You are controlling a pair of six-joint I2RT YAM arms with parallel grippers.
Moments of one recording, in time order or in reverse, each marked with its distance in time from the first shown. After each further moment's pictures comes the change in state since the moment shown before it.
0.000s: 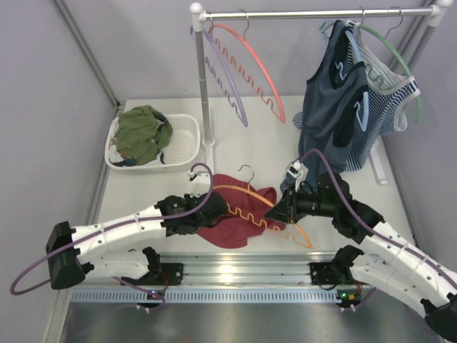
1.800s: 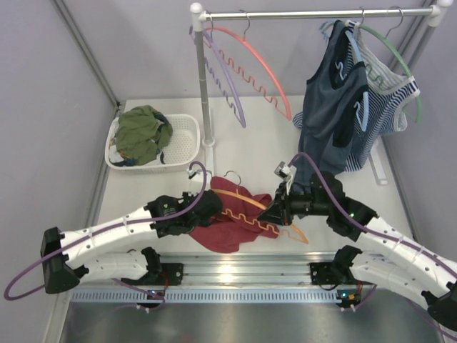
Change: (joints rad) left arm 0.000 -0.069 0.027 -0.021 0.044 0.078; right arm 0.087 0.060 0.030 0.077 -0.033 -0.142
